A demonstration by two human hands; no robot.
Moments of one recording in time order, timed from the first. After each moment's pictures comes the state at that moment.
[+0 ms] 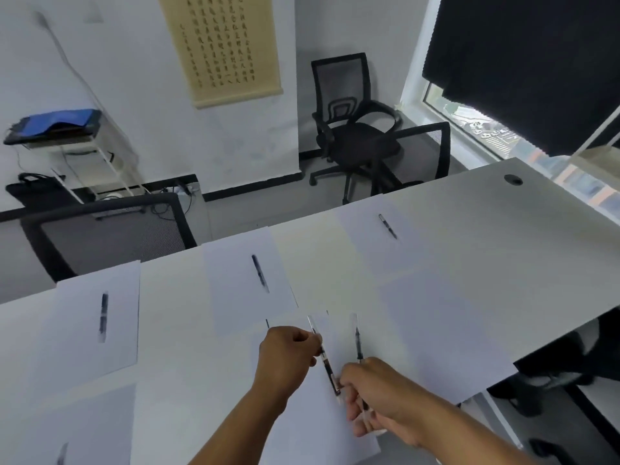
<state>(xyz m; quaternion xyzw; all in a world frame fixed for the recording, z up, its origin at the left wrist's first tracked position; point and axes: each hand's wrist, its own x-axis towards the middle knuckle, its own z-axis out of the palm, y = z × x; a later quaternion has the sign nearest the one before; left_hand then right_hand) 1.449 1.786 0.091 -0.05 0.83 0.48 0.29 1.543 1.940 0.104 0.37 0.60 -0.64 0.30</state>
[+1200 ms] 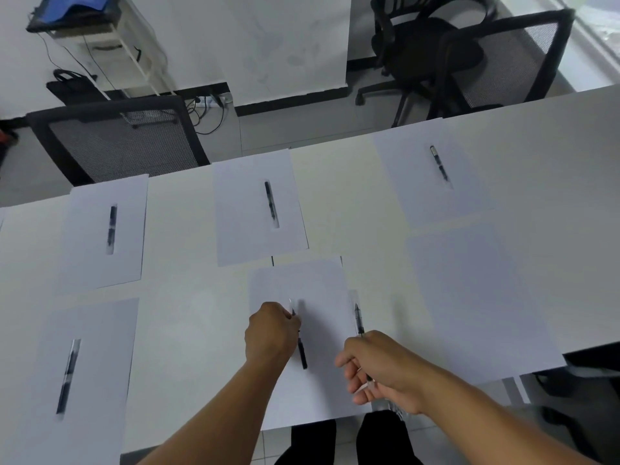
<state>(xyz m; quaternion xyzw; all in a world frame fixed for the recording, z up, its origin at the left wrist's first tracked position) 1.456 1.792 -0.023 -0.20 0.90 0.25 0.29 1.533 1.979 0.014 0.33 0.56 -0.62 0.44</state>
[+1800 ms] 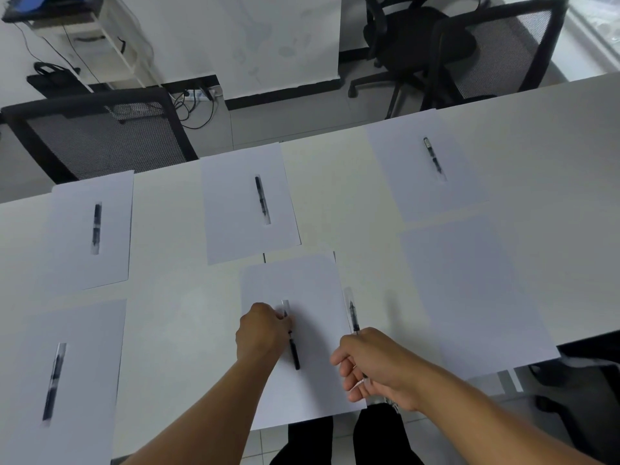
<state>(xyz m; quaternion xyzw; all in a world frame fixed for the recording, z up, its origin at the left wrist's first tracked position) 1.453 1.786 -0.044 -0.23 0.89 0.23 0.31 1.534 1.982 0.004 0.35 0.56 -0.61 0.43</state>
